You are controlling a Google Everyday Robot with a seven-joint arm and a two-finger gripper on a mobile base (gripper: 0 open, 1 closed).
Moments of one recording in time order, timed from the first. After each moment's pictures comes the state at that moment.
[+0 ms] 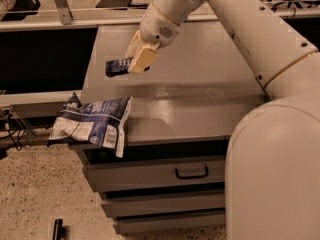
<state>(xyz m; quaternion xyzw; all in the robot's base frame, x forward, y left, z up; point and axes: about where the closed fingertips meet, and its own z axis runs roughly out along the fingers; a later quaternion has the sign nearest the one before) 0.621 0.056 0.907 -0.76 0.58 0.22 0.21</state>
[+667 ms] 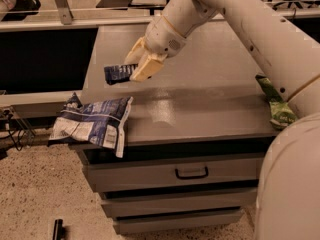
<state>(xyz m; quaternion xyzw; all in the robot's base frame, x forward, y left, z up) 0.600 0.055 0.901 -0.78 0.51 0.23 0.26</state>
